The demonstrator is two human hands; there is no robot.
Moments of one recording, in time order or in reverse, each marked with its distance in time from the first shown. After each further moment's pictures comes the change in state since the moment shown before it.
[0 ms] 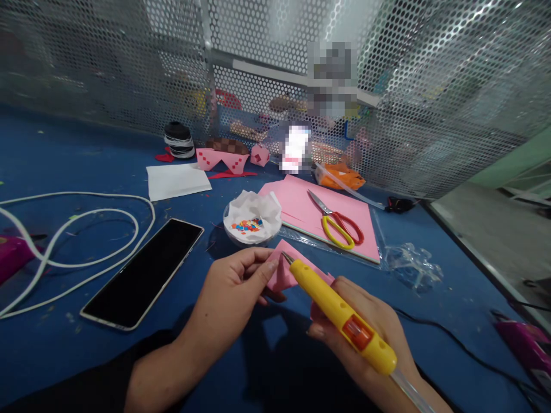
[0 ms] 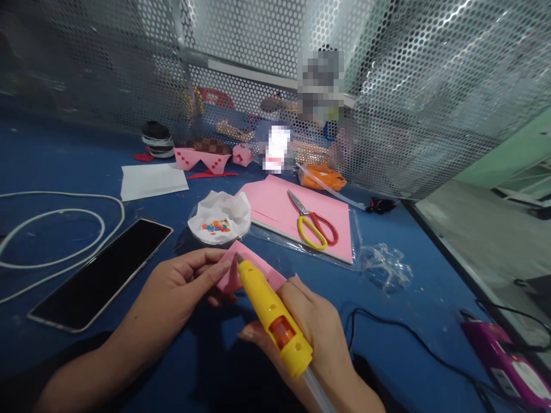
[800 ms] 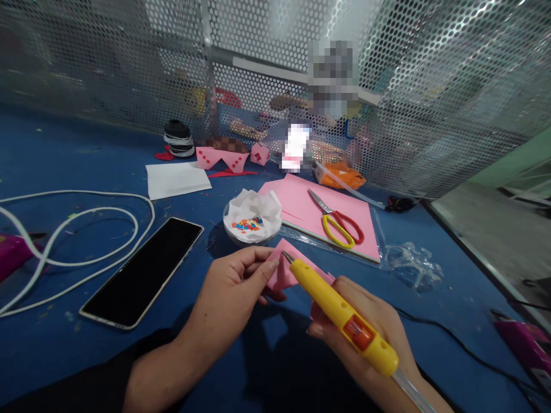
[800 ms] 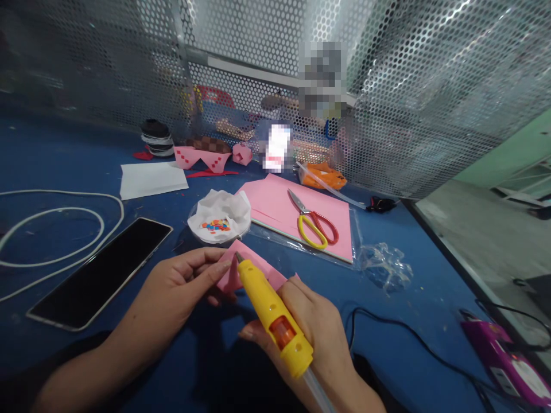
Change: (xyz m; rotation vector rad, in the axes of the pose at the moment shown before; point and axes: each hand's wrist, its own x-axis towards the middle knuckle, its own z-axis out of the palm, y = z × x) left_hand -0.001 0.001 0.000 -0.015 0.002 -0.012; right_hand 0.000 0.001 -0.001 -0.011 0.001 -0.007
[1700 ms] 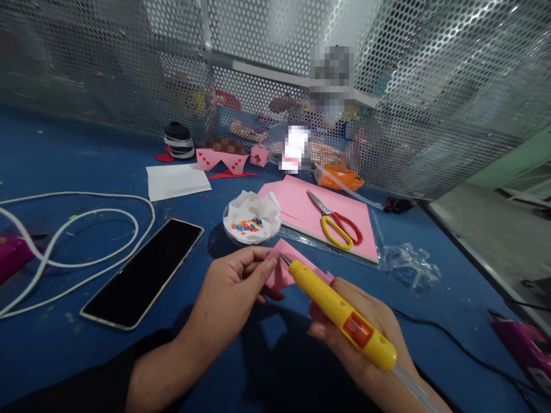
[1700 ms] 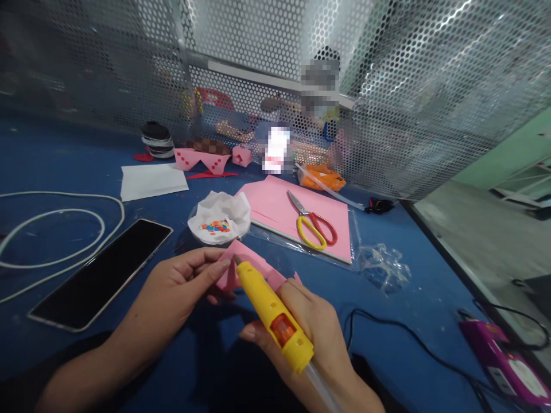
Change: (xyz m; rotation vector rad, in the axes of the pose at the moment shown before) left_hand 0.000 0.001 0.000 0.011 0.022 0.017; right_hand 0.003 -0.003 -0.001 0.052 -0.002 -0.044
